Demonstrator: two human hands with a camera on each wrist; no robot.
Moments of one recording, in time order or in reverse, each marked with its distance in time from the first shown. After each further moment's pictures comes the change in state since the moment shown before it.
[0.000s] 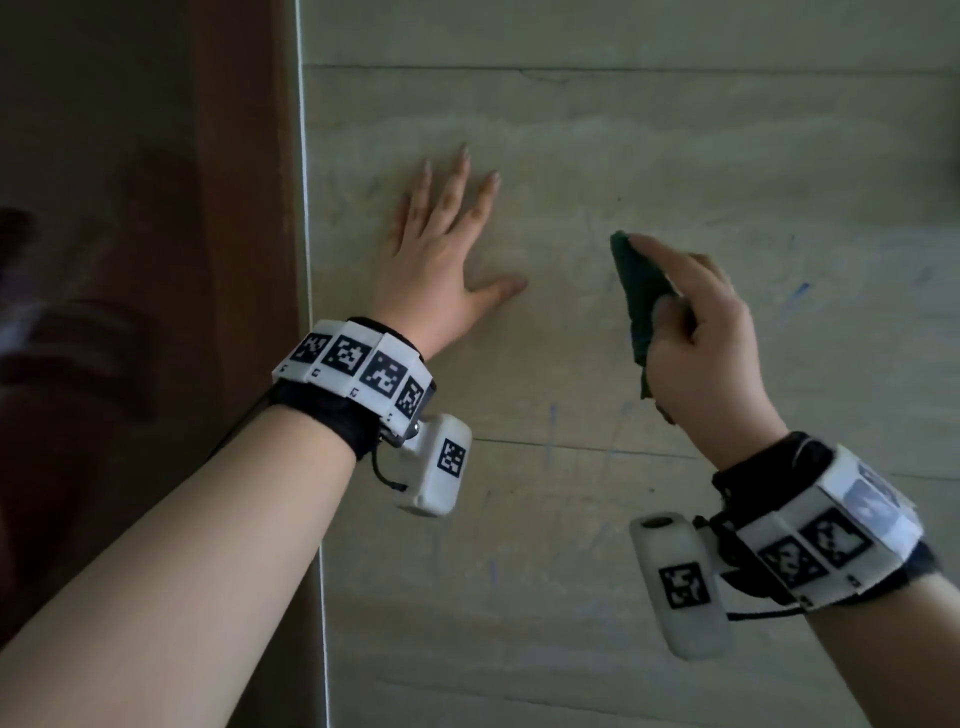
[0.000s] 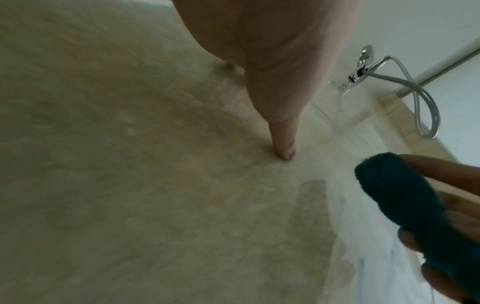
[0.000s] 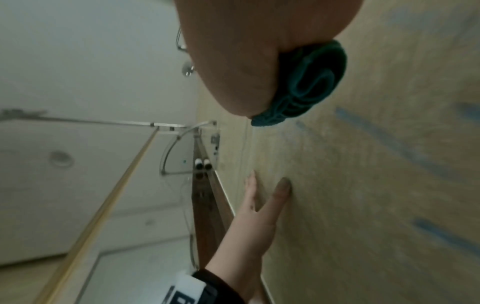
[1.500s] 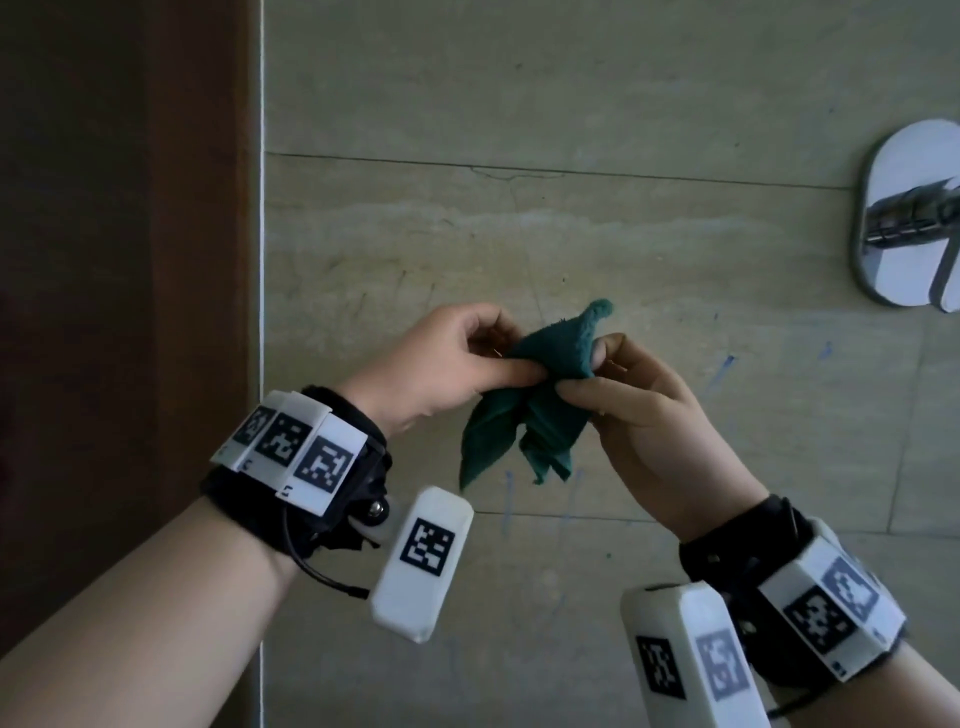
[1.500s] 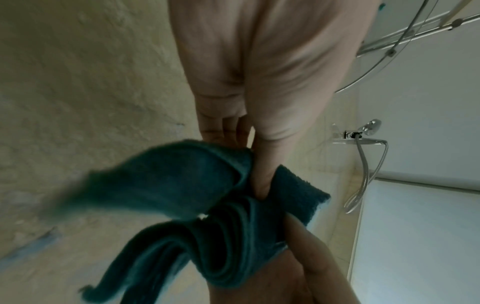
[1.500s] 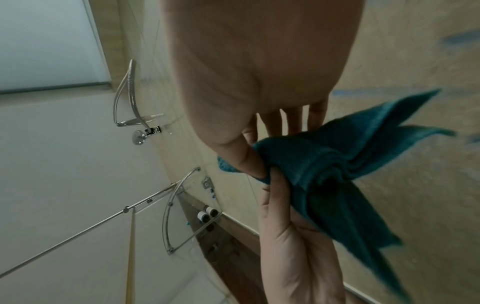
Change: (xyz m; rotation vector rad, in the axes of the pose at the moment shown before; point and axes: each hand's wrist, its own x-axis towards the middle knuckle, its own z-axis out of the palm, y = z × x) left_hand -0.004 0.050 -0.026 -1.106 -0.283 -0.109; right_hand 0.006 -0.030 -0.012 0.963 -0.203 0.438
